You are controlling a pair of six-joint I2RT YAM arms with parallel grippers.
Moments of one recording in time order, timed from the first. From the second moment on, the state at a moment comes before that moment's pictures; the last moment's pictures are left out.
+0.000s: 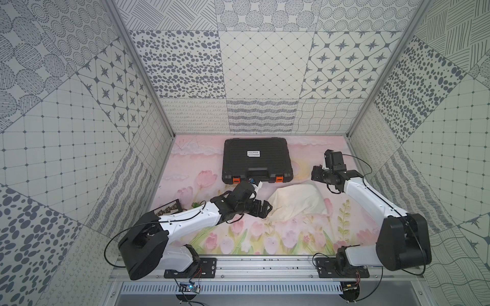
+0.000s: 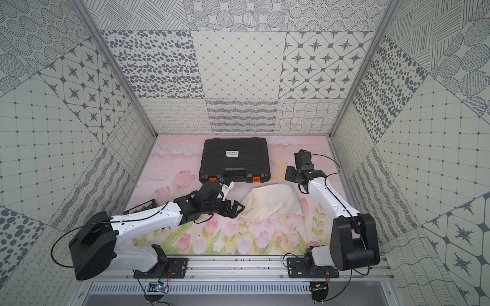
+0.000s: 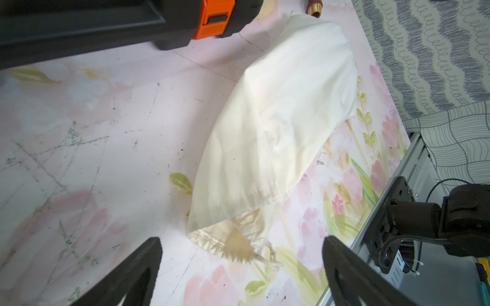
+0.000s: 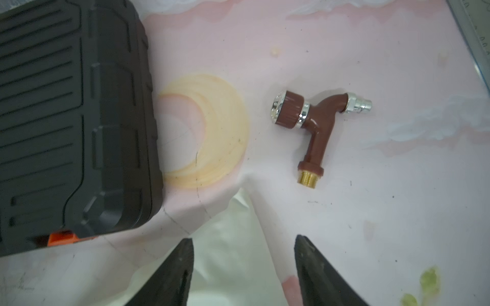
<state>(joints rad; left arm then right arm) -0.80 1.38 0.76 -0.14 0.18 -0.49 0.17 1.35 0.93 -0.48 0.10 0.33</state>
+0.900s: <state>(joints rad) -0.88 1.65 1.07 -0.33 0.04 -0.39 0.38 1.24 0.80 -0.53 0.10 0.35</state>
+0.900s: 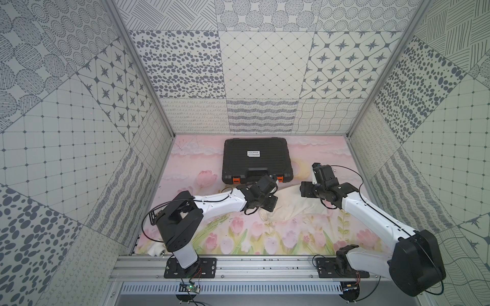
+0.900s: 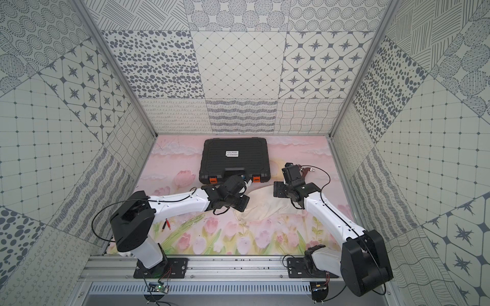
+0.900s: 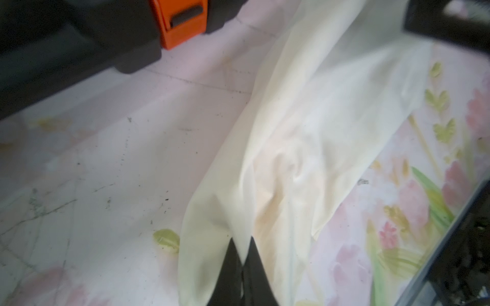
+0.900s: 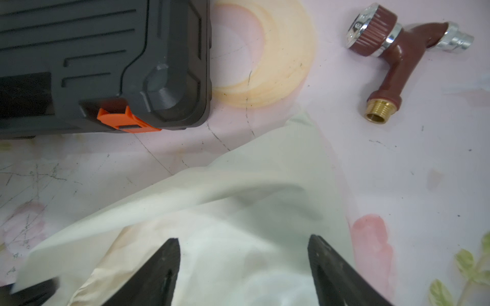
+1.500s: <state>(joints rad) -0.79 1.23 0.99 -0.44 0.07 -0.42 0.56 1.84 1.21 -0.35 -0.01 0.32</state>
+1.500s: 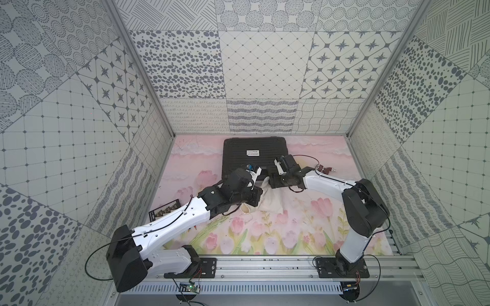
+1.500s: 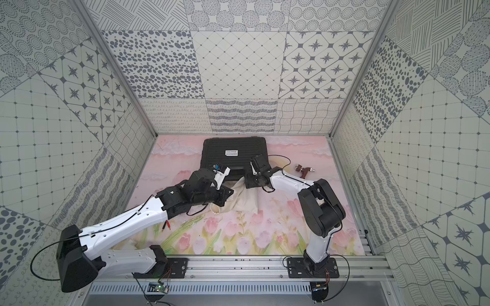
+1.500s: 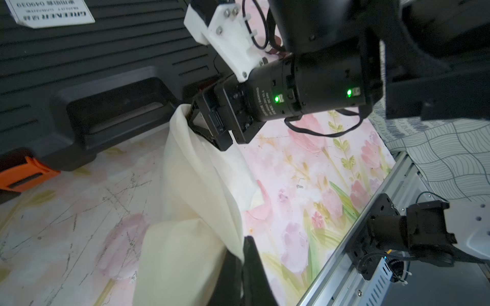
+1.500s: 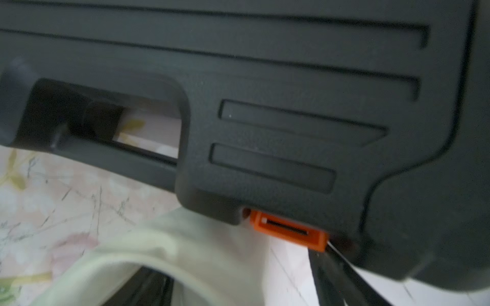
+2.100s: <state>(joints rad) -0.72 1.28 1.08 -0.40 0.04 -0.52 0.47 1.60 1.12 -0.21 -0.07 0.18</state>
